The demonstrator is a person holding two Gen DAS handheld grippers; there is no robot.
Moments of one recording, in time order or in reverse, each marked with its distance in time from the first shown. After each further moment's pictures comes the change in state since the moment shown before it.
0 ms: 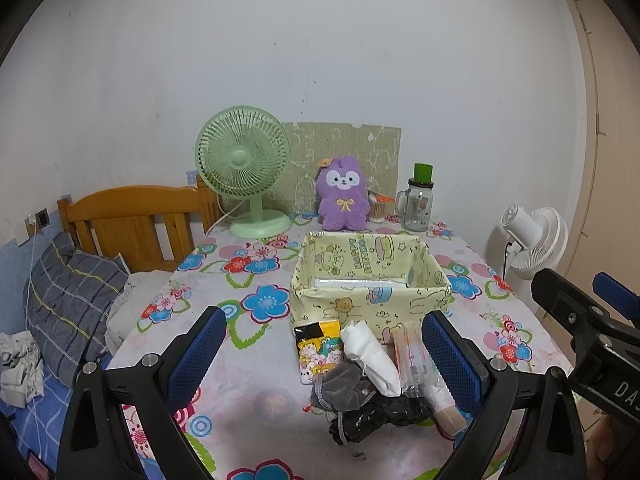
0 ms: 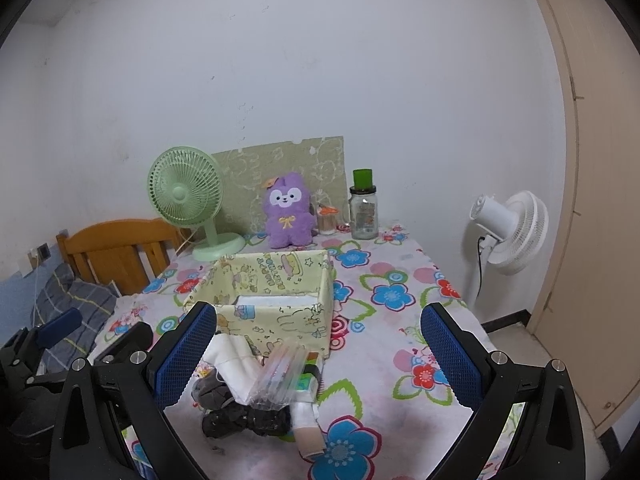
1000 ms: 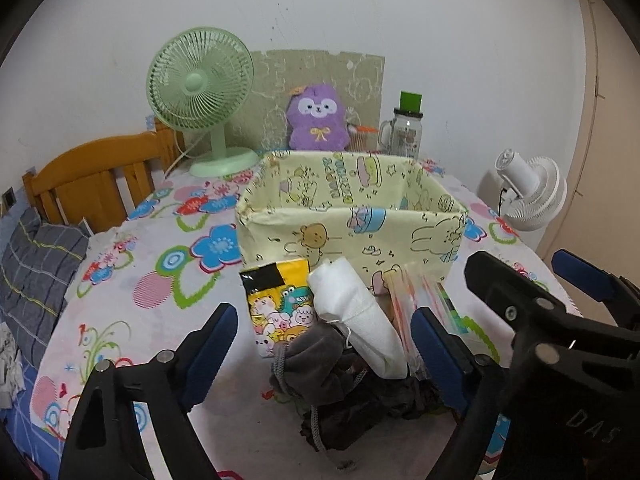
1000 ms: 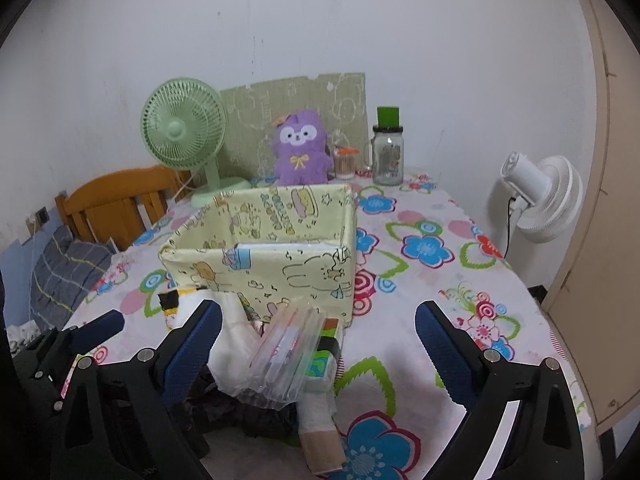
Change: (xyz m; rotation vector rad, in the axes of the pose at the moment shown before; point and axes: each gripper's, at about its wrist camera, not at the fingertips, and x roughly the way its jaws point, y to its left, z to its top) left arm 0.086 -0.017 -0.042 0.027 0.191 -0.075; right arm 0.090 0.011 -0.040 -0.031 0.182 0.040
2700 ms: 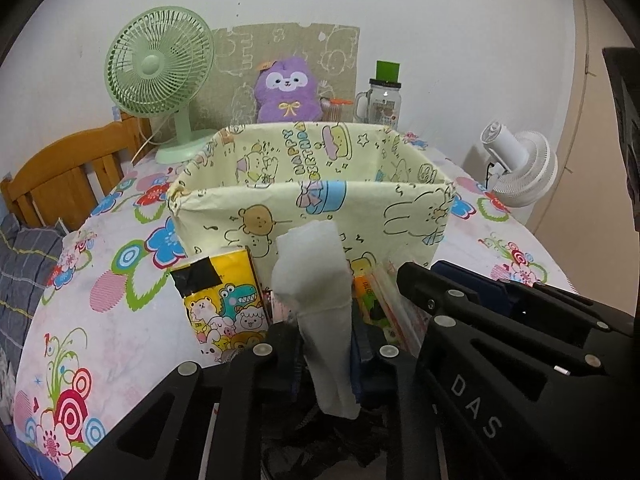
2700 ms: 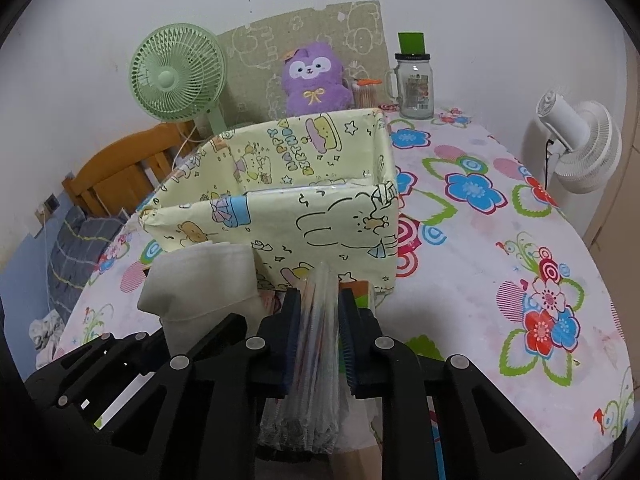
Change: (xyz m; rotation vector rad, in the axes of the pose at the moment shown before) left arm 0.031 -0.024 0.003 0.060 0.063 -0.053; right arm 0.056 0.006 -0.004 0.061 0.190 0.094
